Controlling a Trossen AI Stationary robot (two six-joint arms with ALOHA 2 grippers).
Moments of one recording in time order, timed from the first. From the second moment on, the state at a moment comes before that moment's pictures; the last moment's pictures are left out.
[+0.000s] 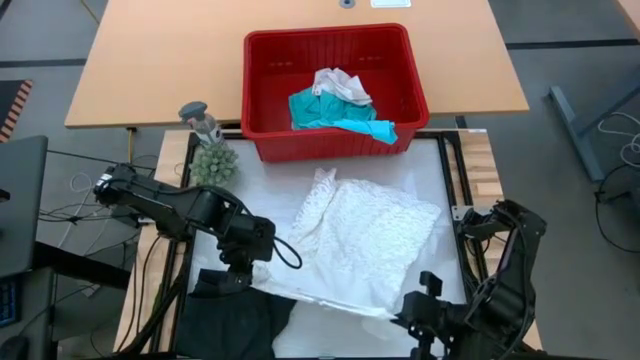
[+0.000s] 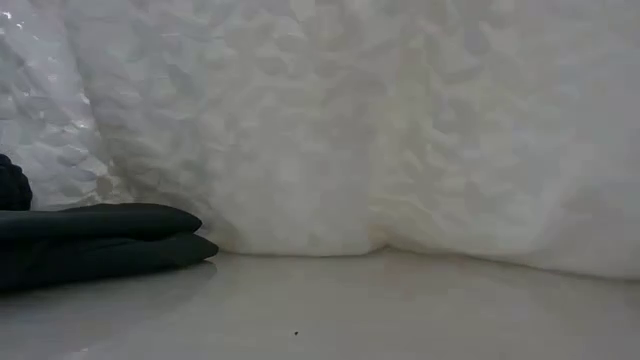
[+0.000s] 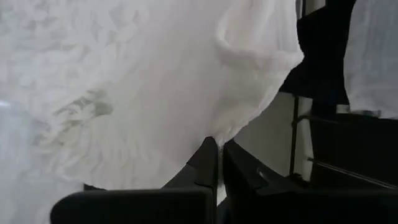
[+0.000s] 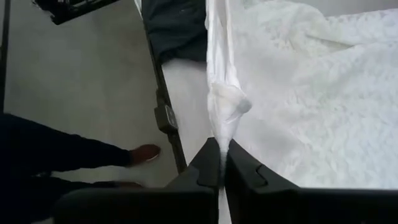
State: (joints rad) left arm -0.32 1.45 1.46 -1.15 0.50 -0.48; right arm 0.96 1.84 2.14 -1.39 0.57 1.18
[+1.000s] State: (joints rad) left arm -0.49 1.45 1.46 -1.03 0.51 -0.63; right arm 0.90 1.82 2.09 -1.57 0.64 1.11
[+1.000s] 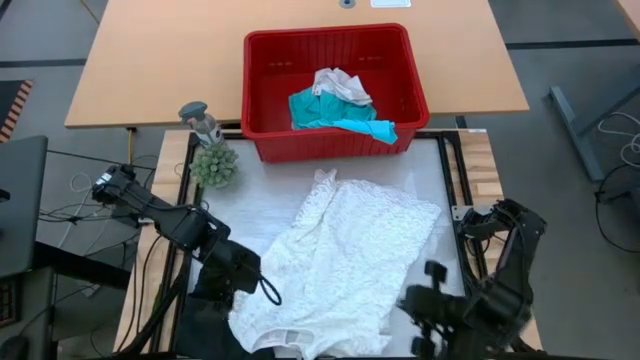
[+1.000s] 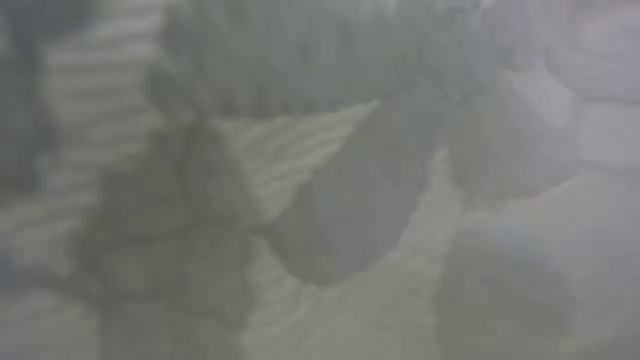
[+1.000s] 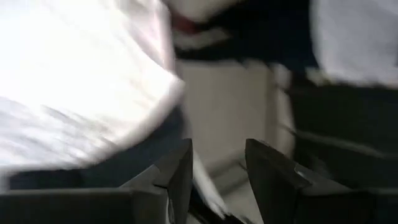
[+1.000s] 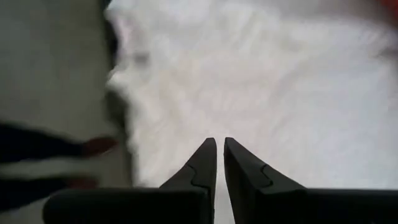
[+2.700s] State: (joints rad) left arm 0.06 1.66 0.88 -0.34 0.18 -0.08; right arm 0.46 1.53 1.35 -1.10 0.49 0.93
